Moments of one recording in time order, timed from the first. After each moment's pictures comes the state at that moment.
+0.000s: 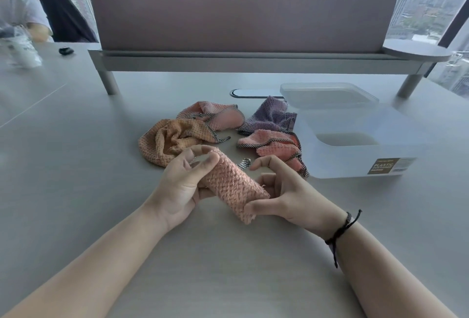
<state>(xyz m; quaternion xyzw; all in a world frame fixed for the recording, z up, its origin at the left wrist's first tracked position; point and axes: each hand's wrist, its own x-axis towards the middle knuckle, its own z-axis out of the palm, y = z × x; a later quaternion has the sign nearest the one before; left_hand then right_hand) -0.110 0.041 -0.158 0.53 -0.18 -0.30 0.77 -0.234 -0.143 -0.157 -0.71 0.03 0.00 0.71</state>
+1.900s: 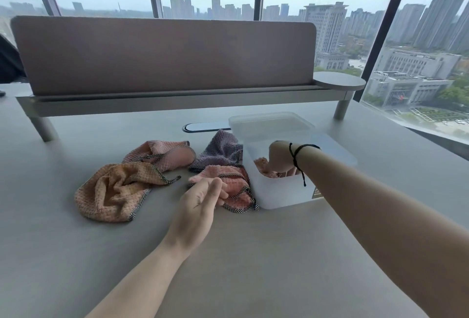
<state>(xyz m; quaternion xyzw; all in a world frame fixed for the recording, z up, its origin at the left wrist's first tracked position) -0.123 -0.068 -0.183 0.67 -0.35 -0.11 0.64 -0.172 -0.292 -0.077 -0.93 0.31 0.18 0.12</state>
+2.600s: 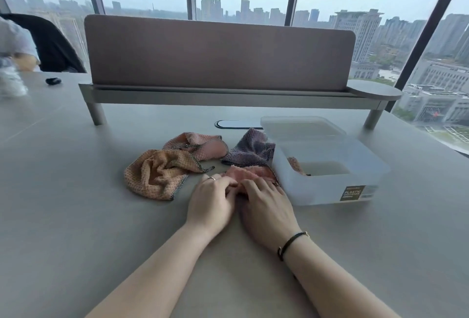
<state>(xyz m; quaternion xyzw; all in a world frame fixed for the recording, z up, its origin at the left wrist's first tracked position) -0.108 -0.036 -0.183 0.87 -0.35 0.09 0.34 -0.205 -0.152 -0.176 -0.96 0.12 -0.23 0.03</state>
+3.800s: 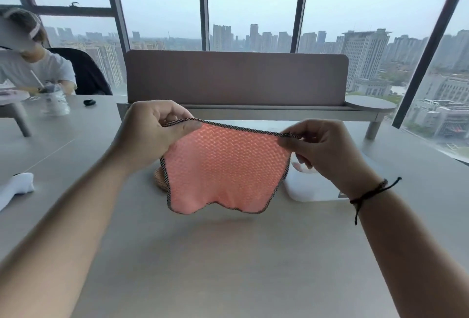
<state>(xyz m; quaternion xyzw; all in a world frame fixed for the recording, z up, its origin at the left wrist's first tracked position) -0.123 0.100 0.007 0.74 -0.41 0.15 0.51 -0.289 -0.150 -0.004 -0.81 0.03 -0.31 0.50</state>
